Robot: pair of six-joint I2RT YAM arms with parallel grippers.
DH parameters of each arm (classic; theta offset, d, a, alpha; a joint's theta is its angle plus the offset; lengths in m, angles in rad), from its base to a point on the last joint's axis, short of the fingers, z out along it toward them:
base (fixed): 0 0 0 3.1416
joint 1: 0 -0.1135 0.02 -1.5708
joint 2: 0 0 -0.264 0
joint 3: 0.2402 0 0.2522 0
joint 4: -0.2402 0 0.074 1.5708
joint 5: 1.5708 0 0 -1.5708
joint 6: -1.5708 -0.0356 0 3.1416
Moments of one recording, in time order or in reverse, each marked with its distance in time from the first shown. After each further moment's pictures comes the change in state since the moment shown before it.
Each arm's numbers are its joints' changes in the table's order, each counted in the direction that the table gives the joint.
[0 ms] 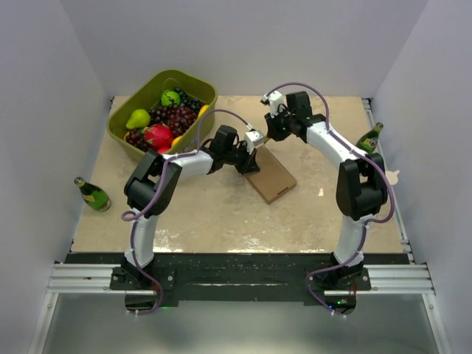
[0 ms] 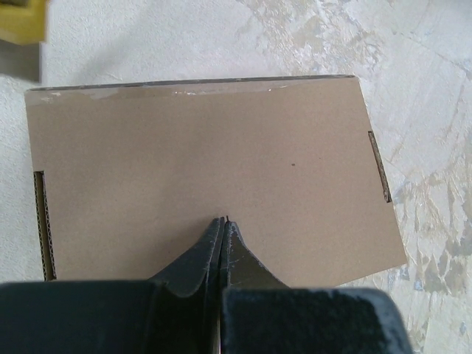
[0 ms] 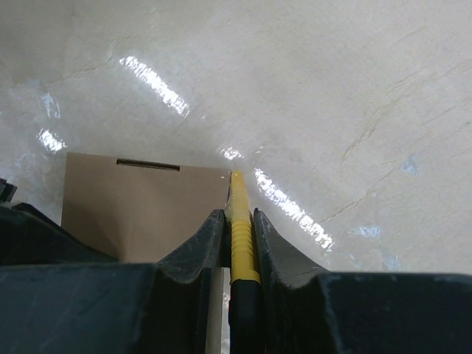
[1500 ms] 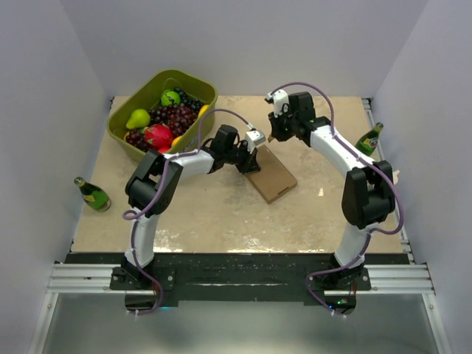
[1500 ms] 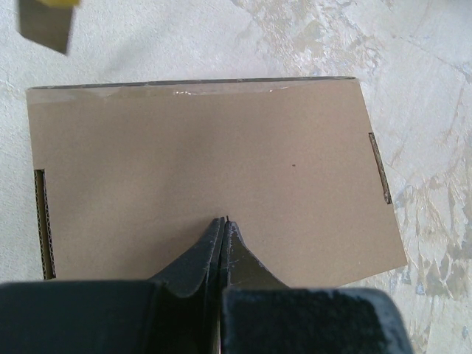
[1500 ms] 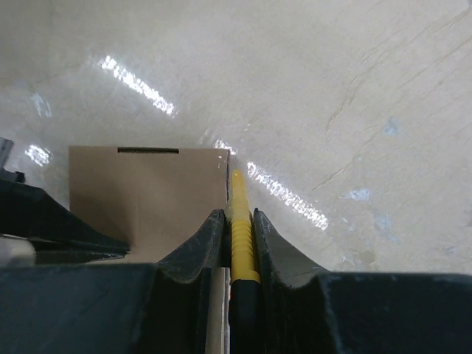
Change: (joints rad) left arm 0.000 -0.015 0.018 0.003 0.003 0.002; right arm -0.015 0.074 -0.058 -0.008 0.105 -0.064
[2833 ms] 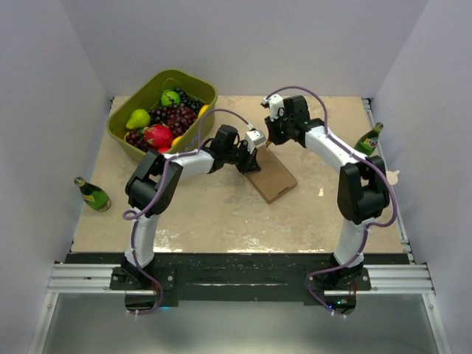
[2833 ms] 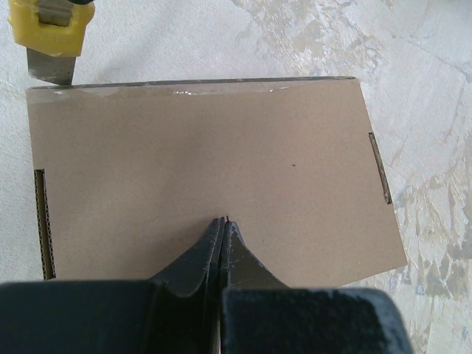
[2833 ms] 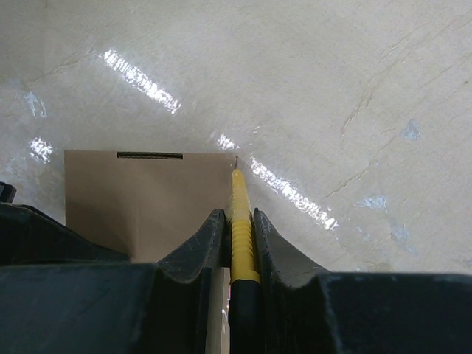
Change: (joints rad) left arm 0.000 0.000 0.000 0.000 0.000 0.000; right arm -0.015 -0.038 0.000 0.029 0.004 -0.010
